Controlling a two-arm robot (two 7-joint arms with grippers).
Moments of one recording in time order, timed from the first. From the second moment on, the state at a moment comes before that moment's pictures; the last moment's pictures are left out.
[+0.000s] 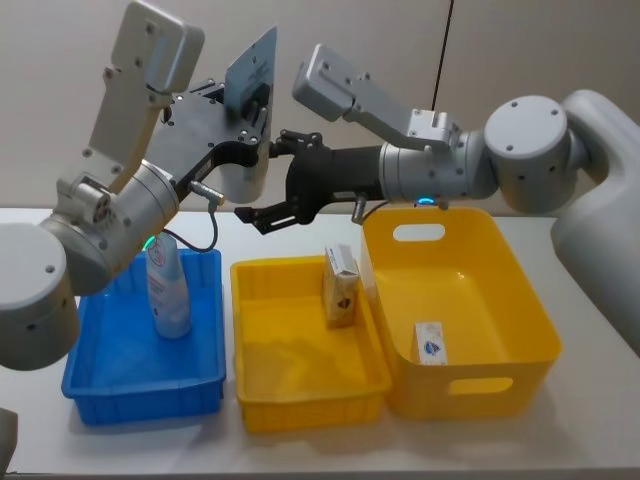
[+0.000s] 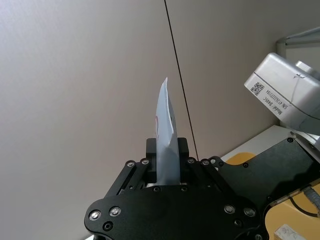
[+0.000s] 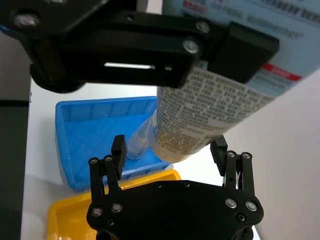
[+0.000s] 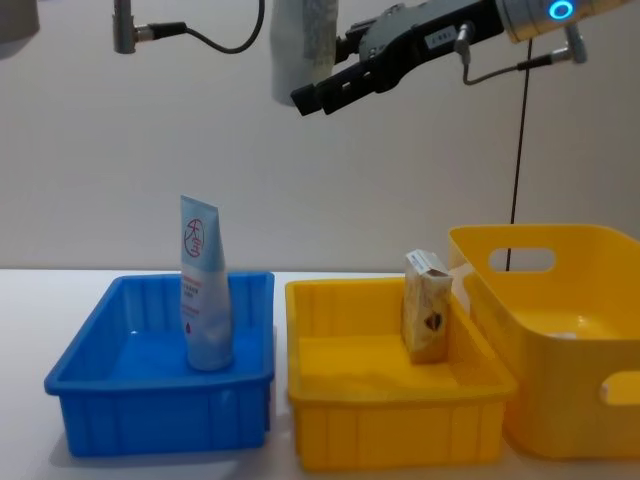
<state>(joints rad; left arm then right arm) -0.55 0.17 0.36 -1.71 -0.11 0.28 -0.23 1.04 0.27 -0.67 -1.06 0.13 0.15 0.90</state>
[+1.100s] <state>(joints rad) -0.53 0.16 0.34 -1.71 -0.07 0.31 -0.23 1.04 0.19 -0.64 -0.98 0.21 0.09 0.81</state>
